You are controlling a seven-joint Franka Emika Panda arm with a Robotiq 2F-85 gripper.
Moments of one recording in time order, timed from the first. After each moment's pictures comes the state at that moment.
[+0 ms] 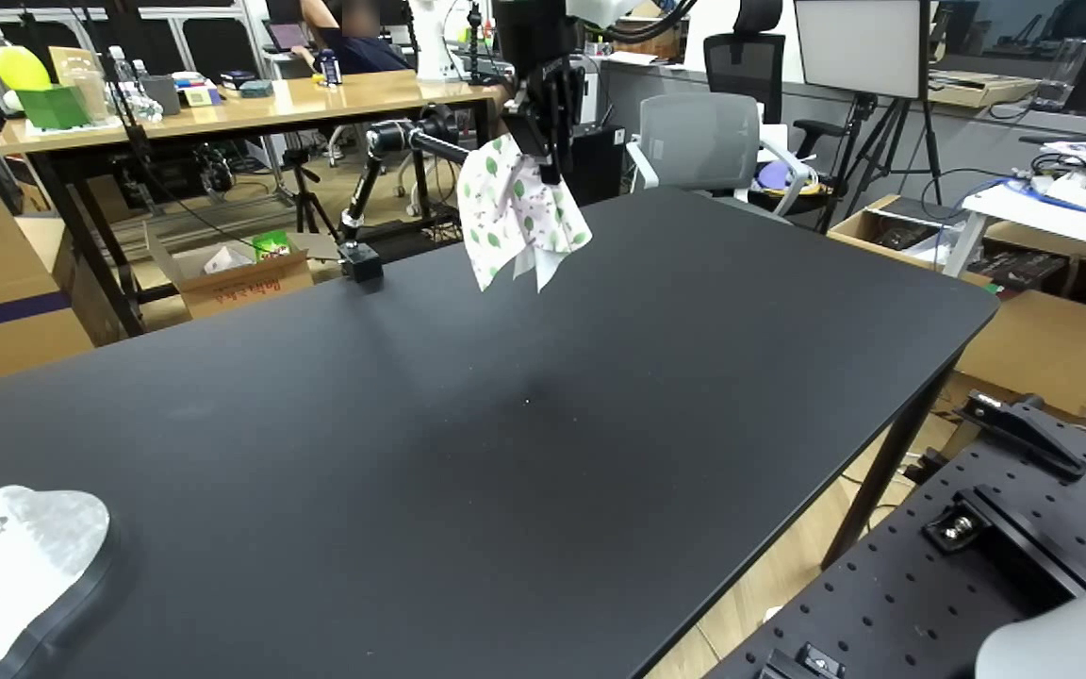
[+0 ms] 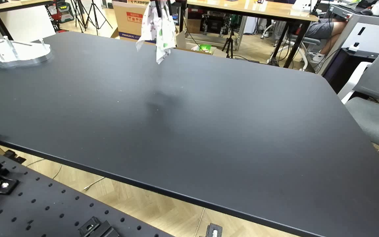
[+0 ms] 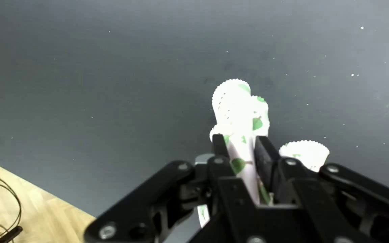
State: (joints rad) arm 0.00 0.13 0.07 -2.14 -0.27 2.30 -0.27
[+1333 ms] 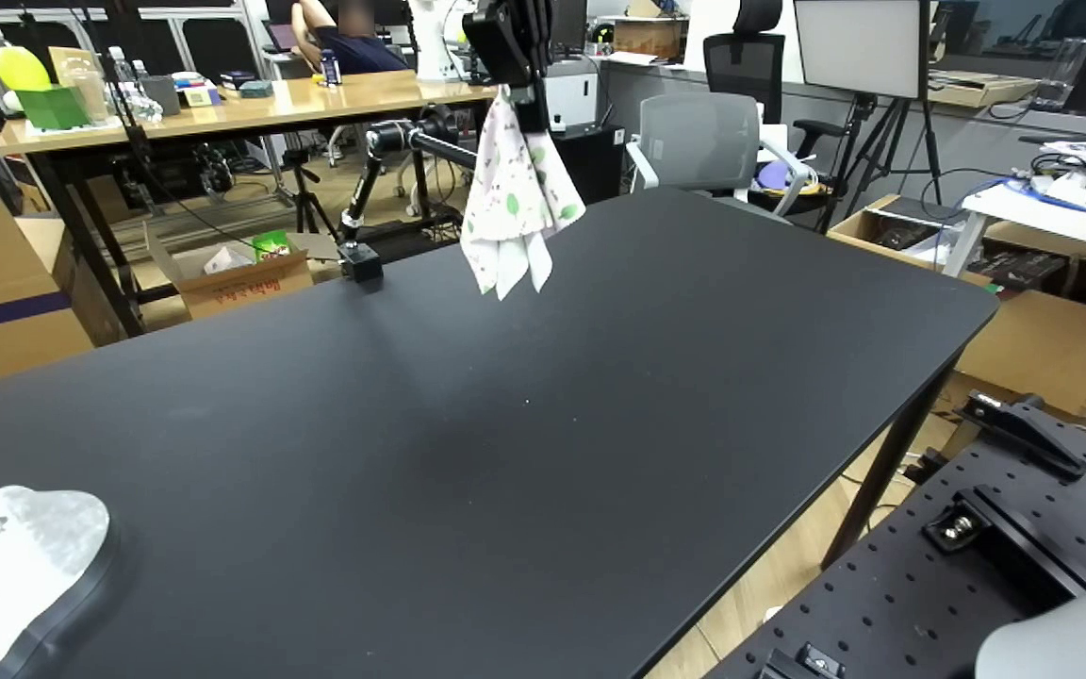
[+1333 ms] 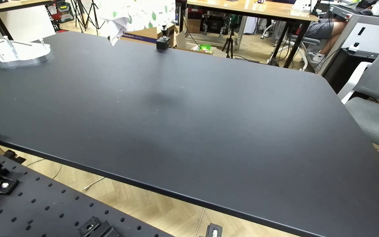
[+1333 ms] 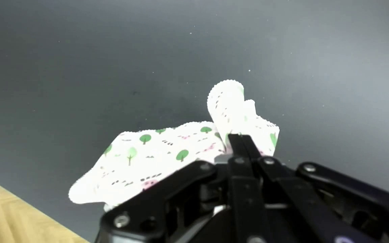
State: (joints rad) arm 0.12 -0.13 0.12 -2.22 -0.14 2.03 -0.38
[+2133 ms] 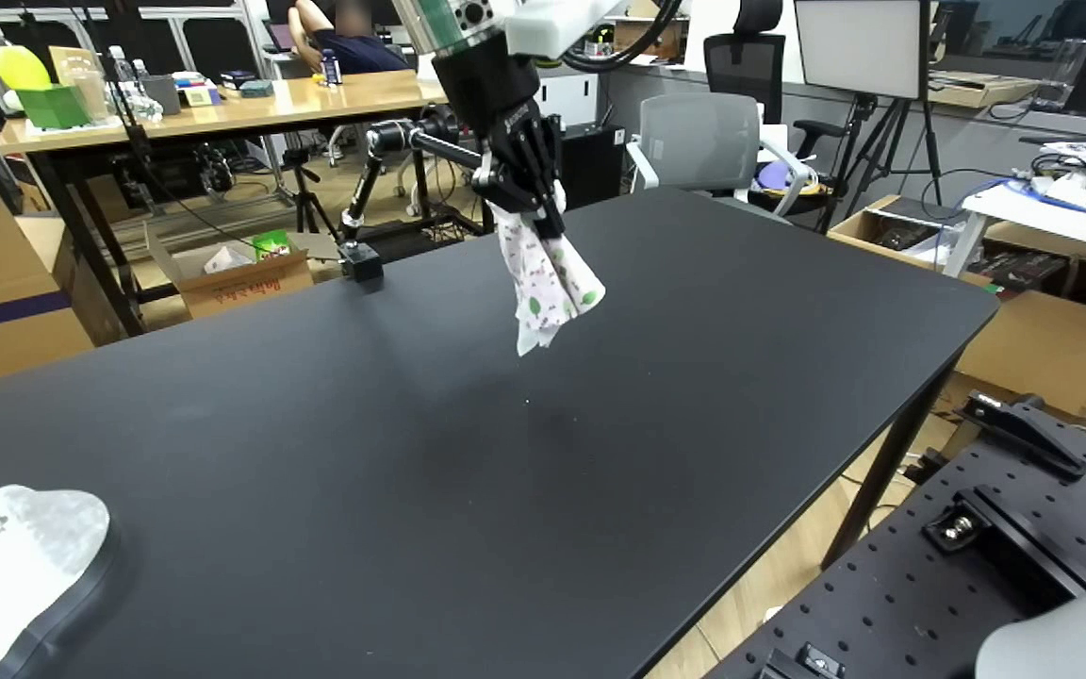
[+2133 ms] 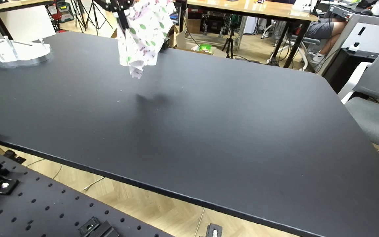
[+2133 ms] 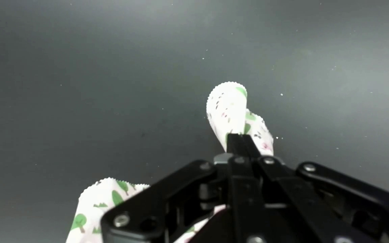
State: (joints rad) arm 0.13 0.11 0.14 -2.21 -0.35 2.09 -0.07
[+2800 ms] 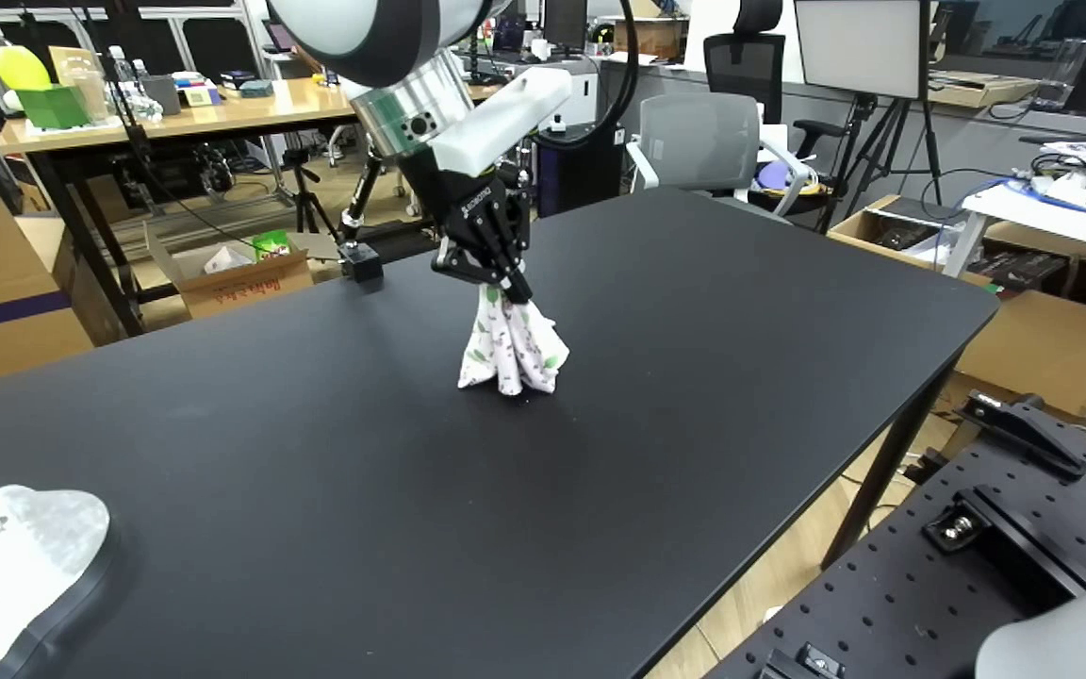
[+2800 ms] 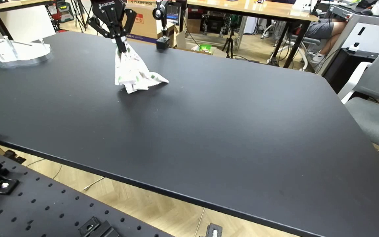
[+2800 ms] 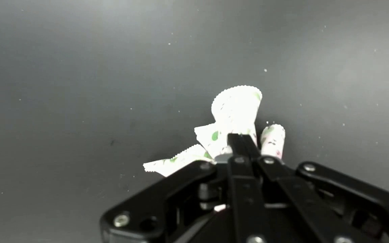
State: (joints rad) arm 0.19 0.33 0.13 -2.10 -0.37 2.11 0.17
